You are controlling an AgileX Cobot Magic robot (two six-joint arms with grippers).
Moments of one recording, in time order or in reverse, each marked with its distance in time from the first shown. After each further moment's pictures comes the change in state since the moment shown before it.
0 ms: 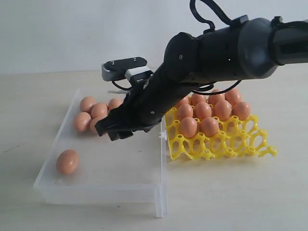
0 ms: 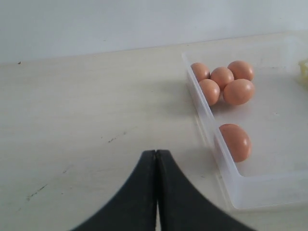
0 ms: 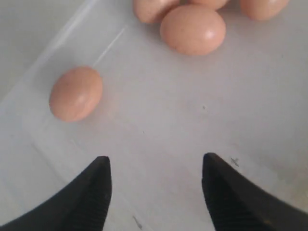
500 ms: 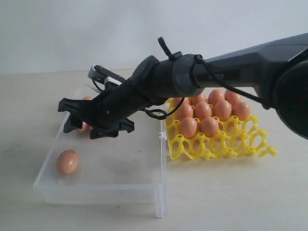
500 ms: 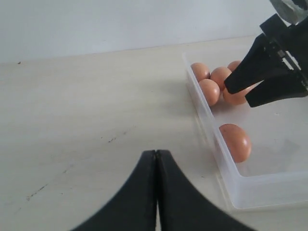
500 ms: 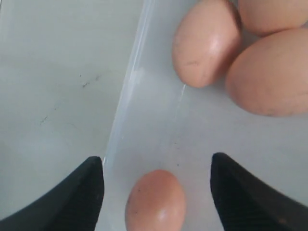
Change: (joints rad) left arm 0.000 0.000 0.000 0.000 0.000 0.000; right arm 0.006 0.348 -0.313 0.561 -0.007 0.014
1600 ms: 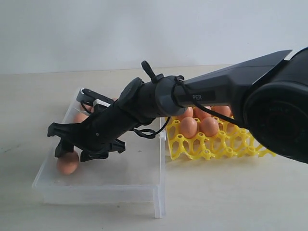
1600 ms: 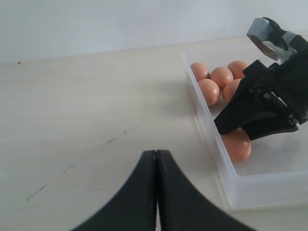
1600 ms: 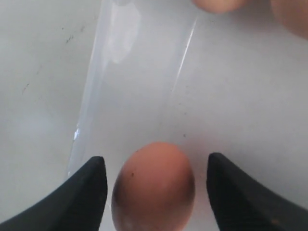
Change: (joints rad) left arm 0.000 0.000 0.000 0.000 0.000 0.000; right arm 0.053 0.083 -0.011 0.050 0.016 -0.029
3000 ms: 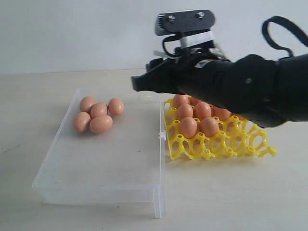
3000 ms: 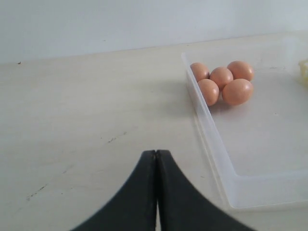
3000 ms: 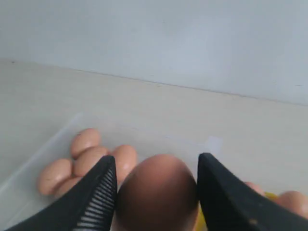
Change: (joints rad) left arm 0.000 0.000 0.000 0.000 0.000 0.000; right arm -0.038 -0.733 0.746 -0.269 -0.895 -0.302
